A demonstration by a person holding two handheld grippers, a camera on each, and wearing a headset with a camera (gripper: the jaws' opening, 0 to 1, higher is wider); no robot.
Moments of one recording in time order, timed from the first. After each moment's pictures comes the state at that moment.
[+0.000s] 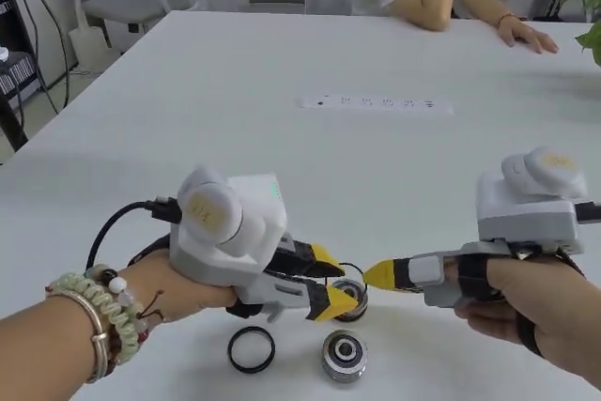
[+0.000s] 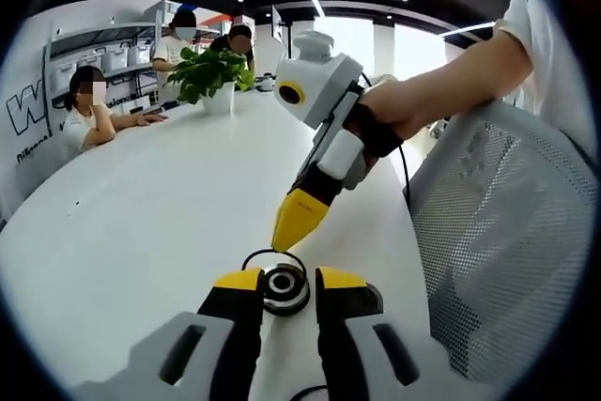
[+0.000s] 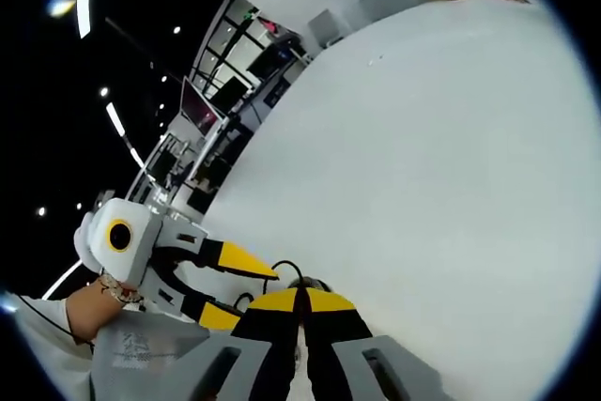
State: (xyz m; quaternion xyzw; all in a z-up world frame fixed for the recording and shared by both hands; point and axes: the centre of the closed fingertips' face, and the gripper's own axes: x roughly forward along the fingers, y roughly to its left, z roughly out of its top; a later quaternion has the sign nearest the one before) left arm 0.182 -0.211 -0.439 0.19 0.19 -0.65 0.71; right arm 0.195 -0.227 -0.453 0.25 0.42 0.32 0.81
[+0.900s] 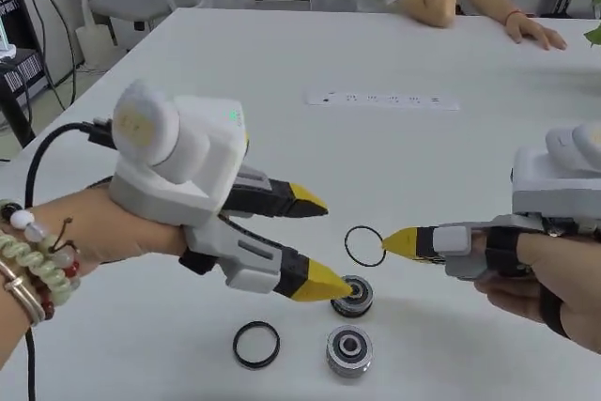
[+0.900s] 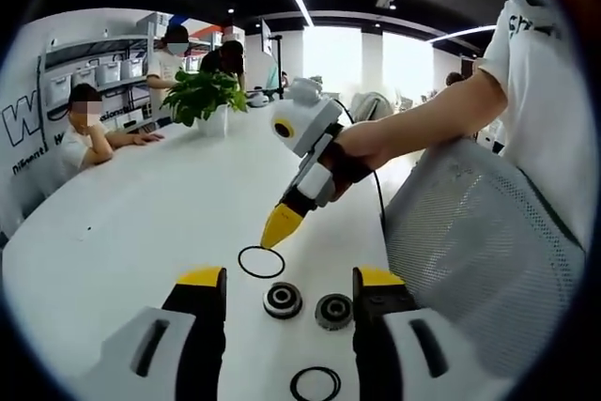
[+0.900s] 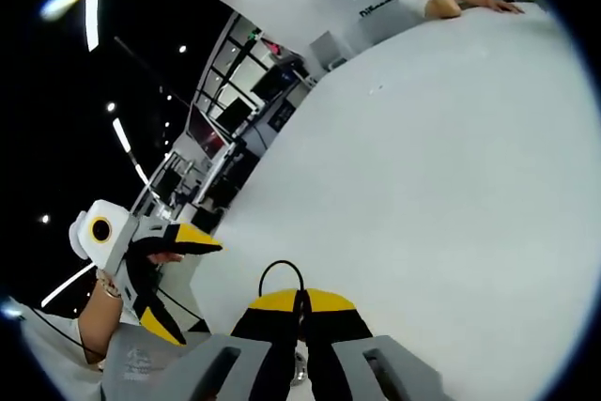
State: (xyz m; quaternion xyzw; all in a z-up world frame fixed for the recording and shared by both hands) left arm 0.176 -0.187 -0.366 0.18 0.17 -0.67 0.71; right arm 0.202 -0.237 -0.421 0.27 0.37 0.31 0.83
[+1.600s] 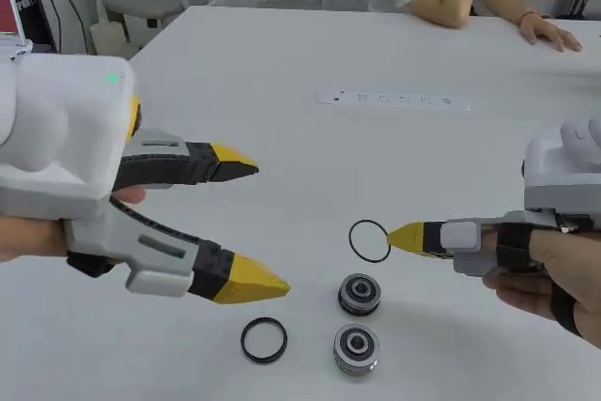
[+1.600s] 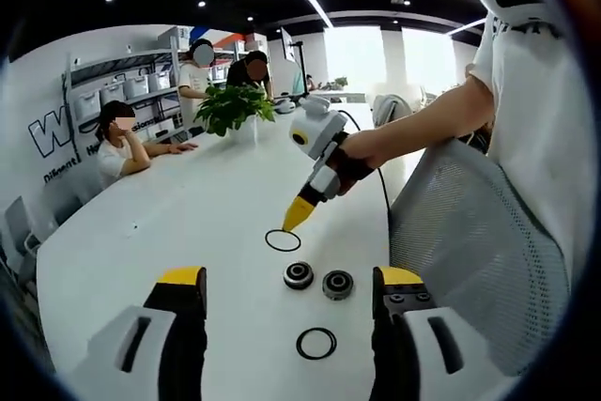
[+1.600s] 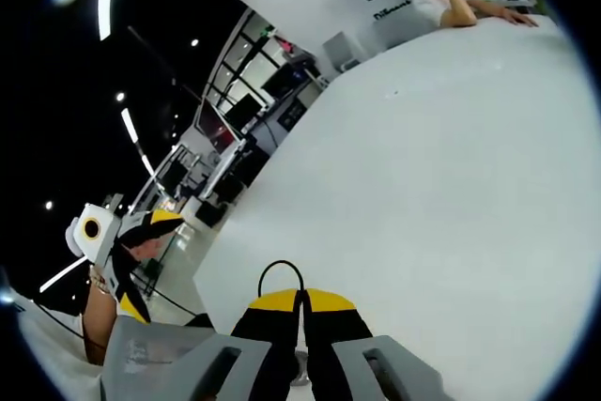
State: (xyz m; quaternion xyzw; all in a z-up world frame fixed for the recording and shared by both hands) left arm 0.163 -0.126 -0.336 0.20 0.14 -0.61 0.75; right arm 0.200 -0.229 -0.412 0.25 0.37 0.33 0.83
